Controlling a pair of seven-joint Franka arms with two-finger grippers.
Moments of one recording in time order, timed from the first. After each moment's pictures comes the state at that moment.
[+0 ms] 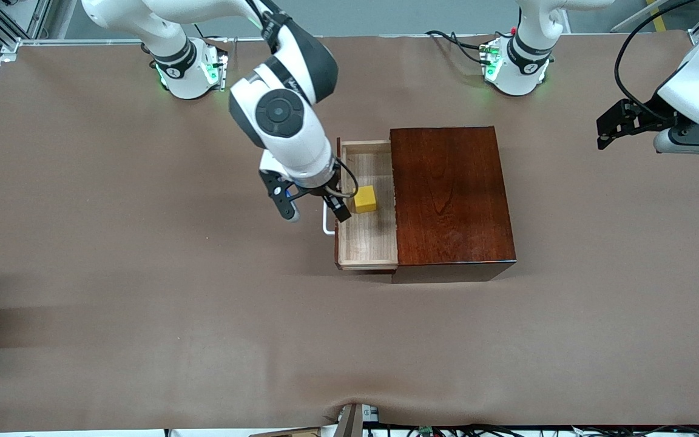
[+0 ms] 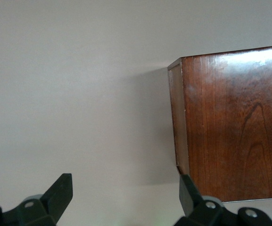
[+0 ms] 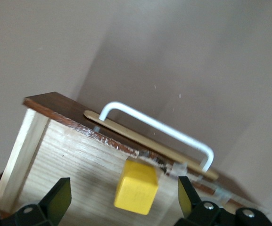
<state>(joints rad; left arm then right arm) -0.12 -0.06 -0.02 -1.60 0.02 1.54 -0.04 0.72 0.53 -0.01 -1.39 0.16 1.98 1.83</state>
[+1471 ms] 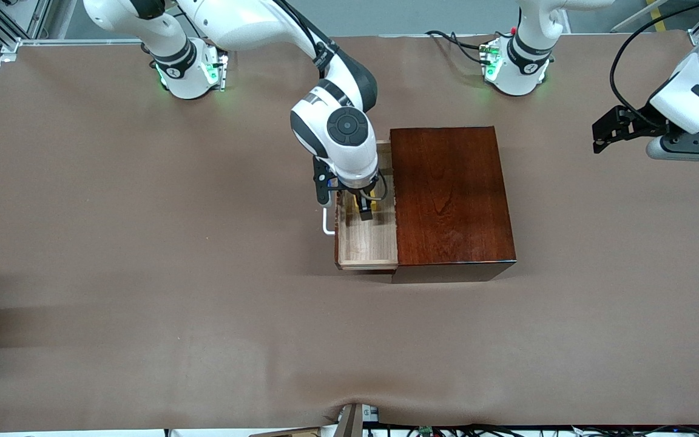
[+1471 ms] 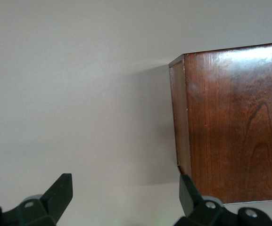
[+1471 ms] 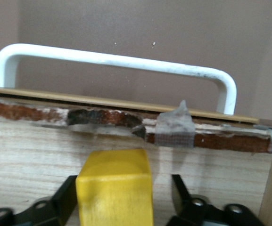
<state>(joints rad) -0.12 -0.06 -0.01 -1.64 0.02 1.57 -0.04 0.84 0.68 -0.01 -1.38 0.12 2.11 2.21</state>
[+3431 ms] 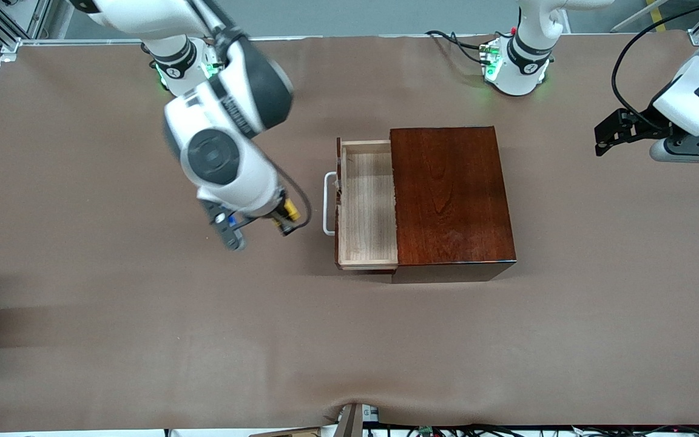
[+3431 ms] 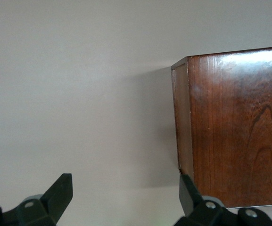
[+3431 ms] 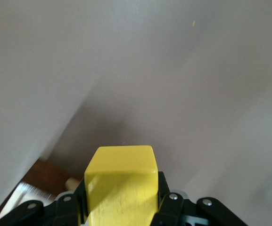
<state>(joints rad) -0.11 -0.07 -0.02 -1.65 0.02 1.59 -0.04 0.51 0.58 -0.04 -1.16 0.15 1.58 1.39</state>
